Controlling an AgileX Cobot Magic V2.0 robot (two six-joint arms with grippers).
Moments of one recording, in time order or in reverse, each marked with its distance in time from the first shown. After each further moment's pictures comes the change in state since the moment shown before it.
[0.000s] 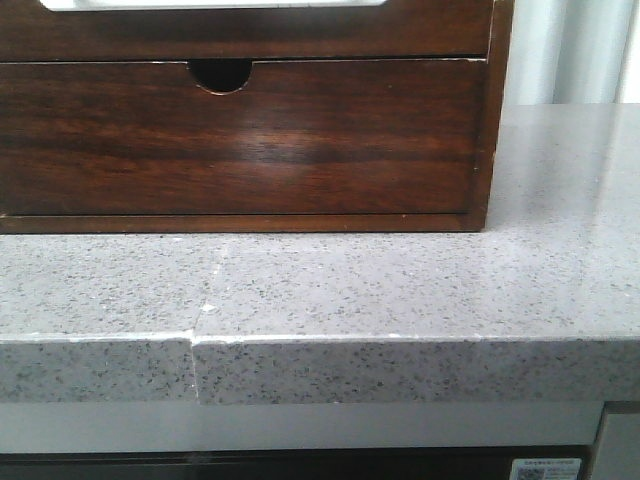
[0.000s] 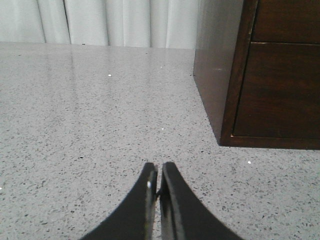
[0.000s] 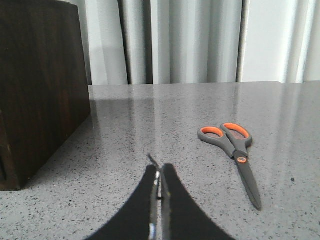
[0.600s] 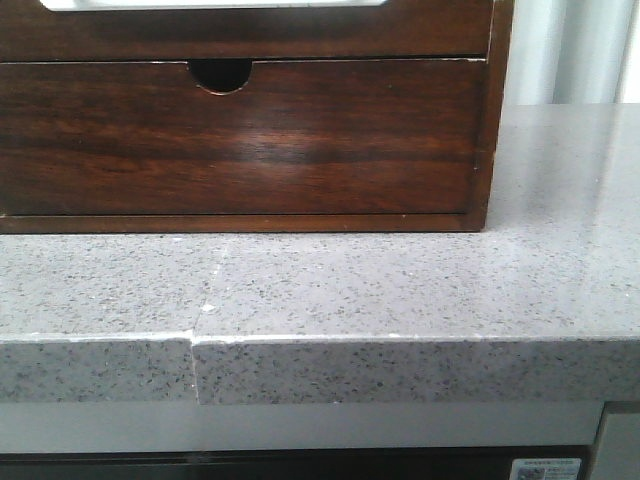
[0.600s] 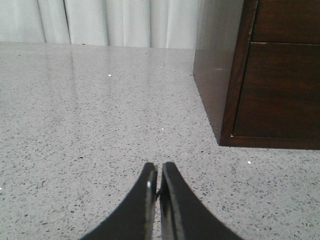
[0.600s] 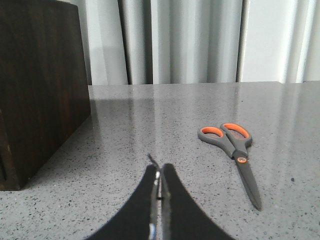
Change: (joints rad) left arm 0.000 0.000 0.000 0.000 0.000 0.000; right arm 0.000 0.000 0.000 0.000 0.000 0.000
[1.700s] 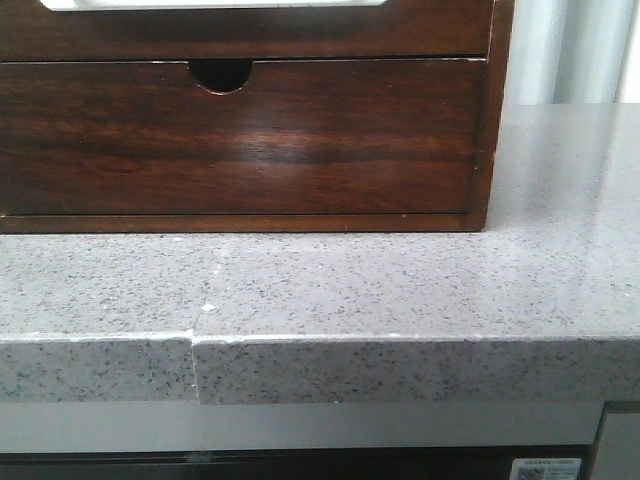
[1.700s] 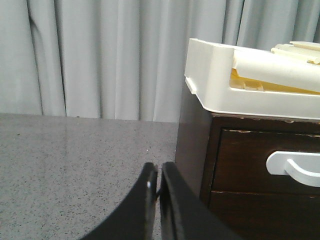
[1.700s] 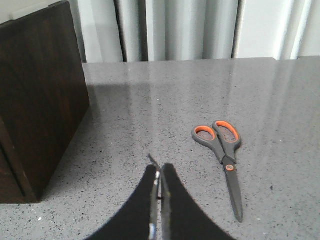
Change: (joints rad) left arm 0.002 0.231 -0.519 -0.044 0.177 0.000; right arm 0.000 0.291 -0.505 0.006 0.446 0.000
